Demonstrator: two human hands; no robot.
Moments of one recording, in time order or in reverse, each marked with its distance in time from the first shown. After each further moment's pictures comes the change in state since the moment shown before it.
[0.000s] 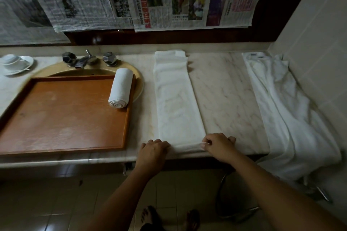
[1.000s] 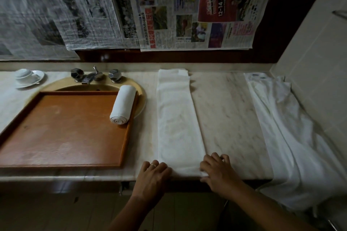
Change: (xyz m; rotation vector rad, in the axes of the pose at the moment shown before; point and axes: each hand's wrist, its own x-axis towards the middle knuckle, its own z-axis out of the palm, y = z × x) left_hand -0.016 0.006 0.011 0.280 0.035 0.189; right_hand -0.010 0.015 0.015 -0.426 0.099 -0.425
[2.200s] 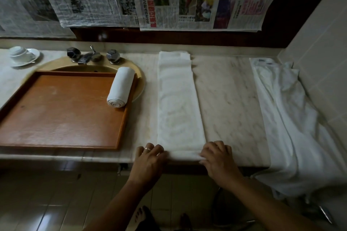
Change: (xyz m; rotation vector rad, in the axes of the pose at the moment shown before) left_hand -0.001 0.004 0.007 -0.066 0.122 -0.066; right_hand -0.012 0.005 0.005 0.075 0.112 0.032
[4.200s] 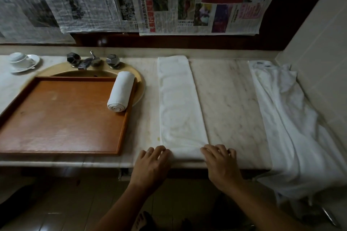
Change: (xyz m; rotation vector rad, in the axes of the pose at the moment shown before) left_hand 0.003 -0.004 0.007 0.047 0.110 0.077; right_hand -0.003 -0.003 0.008 -0.148 0.180 0.043
